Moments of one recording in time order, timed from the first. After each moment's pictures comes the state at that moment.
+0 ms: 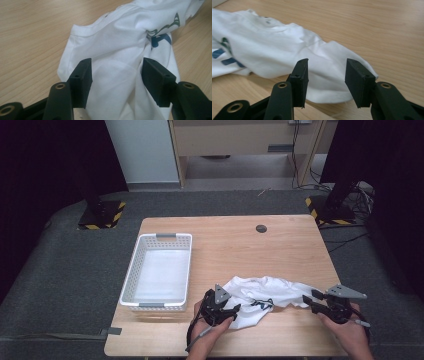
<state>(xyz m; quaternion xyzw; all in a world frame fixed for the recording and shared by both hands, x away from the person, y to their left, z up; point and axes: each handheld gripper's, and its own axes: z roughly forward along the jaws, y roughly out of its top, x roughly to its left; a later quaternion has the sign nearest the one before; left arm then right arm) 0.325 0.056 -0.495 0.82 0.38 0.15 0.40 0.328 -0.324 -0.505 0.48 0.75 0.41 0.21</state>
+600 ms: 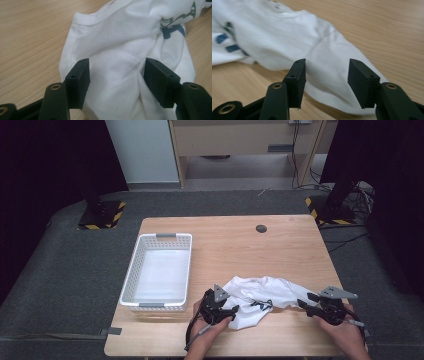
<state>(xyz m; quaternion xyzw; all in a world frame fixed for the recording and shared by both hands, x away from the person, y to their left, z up) 0.334 0.059 -0.510 0.83 0.38 0.13 0.39 0.330 -0.310 -0.518 0.45 0.77 0.39 0.20</state>
